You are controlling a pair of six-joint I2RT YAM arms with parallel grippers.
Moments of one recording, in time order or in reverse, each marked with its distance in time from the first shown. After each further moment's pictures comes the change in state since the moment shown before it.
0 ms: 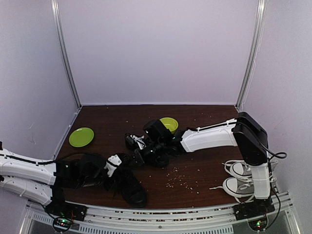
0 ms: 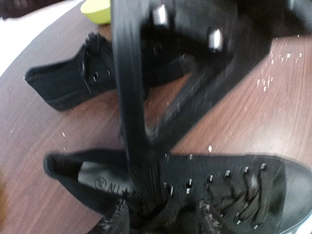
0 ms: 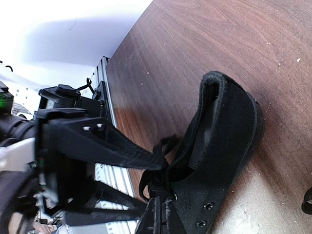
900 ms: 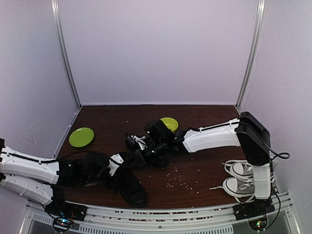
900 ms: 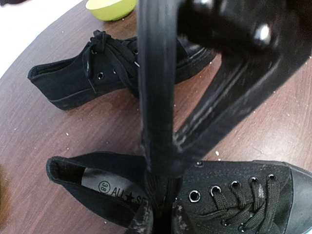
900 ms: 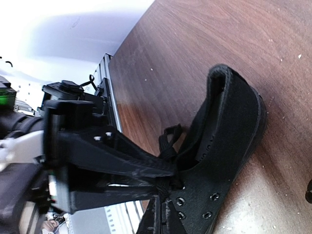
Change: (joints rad) left arm -0.001 0.053 0.035 -0.005 -0.036 -0.020; right arm 0.000 -0.029 -0.029 -0.001 0.000 -0.005
